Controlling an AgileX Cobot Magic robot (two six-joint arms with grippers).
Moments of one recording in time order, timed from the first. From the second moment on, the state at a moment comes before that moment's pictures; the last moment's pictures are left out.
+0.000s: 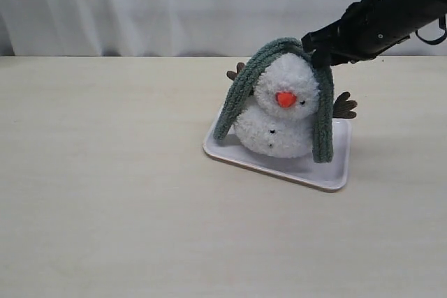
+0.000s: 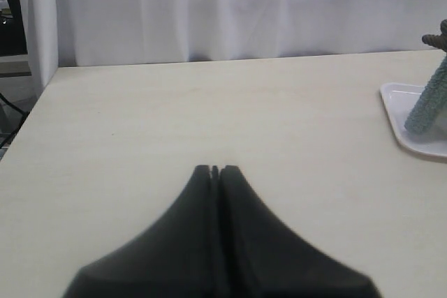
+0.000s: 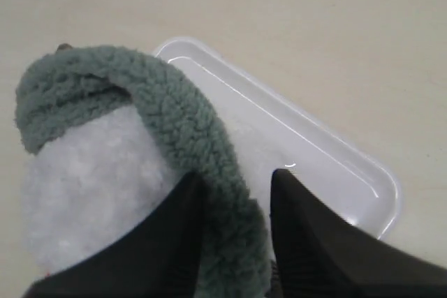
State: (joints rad) left arm -0.11 0.00 0.00 0.01 0.31 0.00; right arm 0.13 1.79 -1.42 0.33 0.71 -0.33
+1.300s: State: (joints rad) left arm -0.11 0.00 0.00 0.01 0.31 0.00; right arm 0.13 1.82 -1.30 0.38 0.44 -0.35
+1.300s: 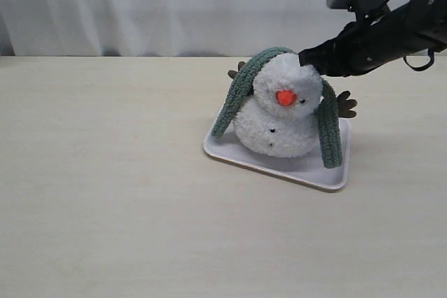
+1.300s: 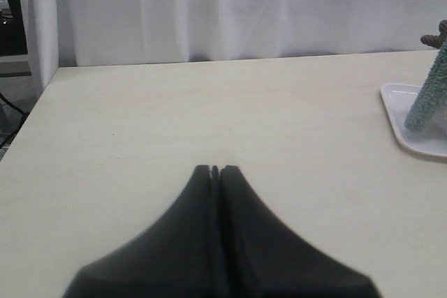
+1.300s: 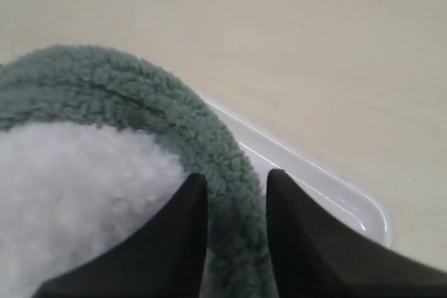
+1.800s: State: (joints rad) left arm -0.11 0.00 0.00 0.01 0.31 0.00; right arm 0.13 1.70 -1.31 0.30 0.67 -0.35
